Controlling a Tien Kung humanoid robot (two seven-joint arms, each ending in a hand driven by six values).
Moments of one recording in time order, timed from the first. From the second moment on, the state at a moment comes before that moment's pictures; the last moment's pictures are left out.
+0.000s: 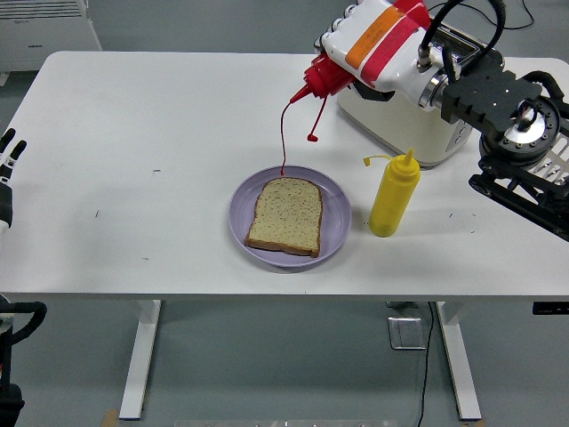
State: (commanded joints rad) left arm -0.04 0.04 -1.79 -1.47 0.77 0.10 -0.09; right arm 1.19 -0.43 0.31 1.31 -2.27 -0.17 -0.10
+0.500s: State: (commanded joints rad) left arm -0.04 0.04 -1.79 -1.47 0.77 0.10 -0.09; right arm 1.13 -0.46 0.60 1.41 -2.09 -0.18 -0.12
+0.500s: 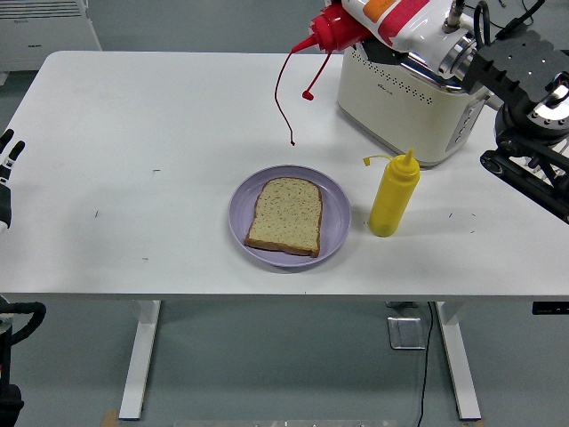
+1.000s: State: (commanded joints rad) left arm -0.04 0.04 -1.78 -1.46 0.77 0.11 -0.09; right arm 0.90 -0.47 0.97 1.45 -1.46 -0.05 -0.11
